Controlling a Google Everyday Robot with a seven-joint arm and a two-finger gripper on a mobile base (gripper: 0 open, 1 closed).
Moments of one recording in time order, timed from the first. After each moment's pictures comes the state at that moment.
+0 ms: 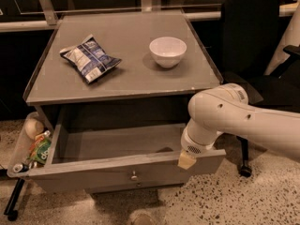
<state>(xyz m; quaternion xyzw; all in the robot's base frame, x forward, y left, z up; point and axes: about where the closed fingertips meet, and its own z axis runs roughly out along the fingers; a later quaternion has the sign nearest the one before) 0.466 -0.130 0.655 -0.53 0.84 0.04 0.08</state>
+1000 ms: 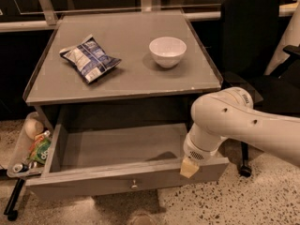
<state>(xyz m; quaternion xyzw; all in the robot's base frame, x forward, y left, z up) 0.441 -0.133 0.657 -0.51 0.86 0.05 0.06</state>
